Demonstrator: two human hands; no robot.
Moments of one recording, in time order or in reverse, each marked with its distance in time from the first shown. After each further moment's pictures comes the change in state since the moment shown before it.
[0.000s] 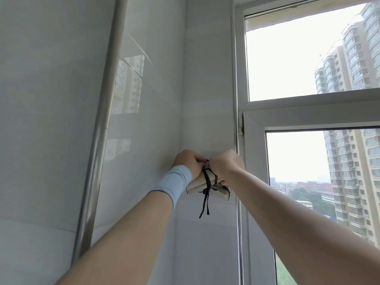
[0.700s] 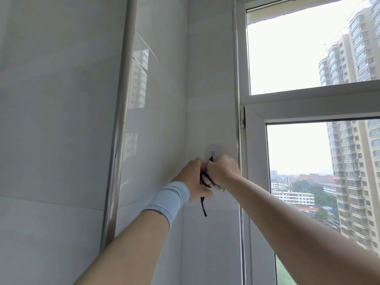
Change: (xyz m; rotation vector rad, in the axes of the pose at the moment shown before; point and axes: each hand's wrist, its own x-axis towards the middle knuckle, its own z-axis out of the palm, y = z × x) left_hand -0.071 -0.021 0.000 0.097 -0.179 0.148; right_hand -0.049 0.013 0.010 -0.141 -0.061 -0.134
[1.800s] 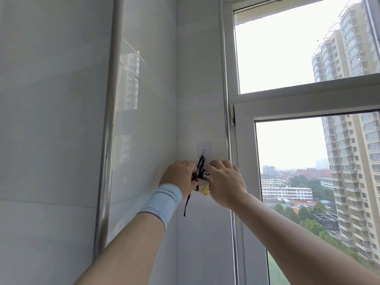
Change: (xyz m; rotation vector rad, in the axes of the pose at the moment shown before) left_hand -0.002 -0.006 0.008 0.474 0.203 0.147; right_hand -0.014 0.070 0.005 -0.591 0.168 -0.576
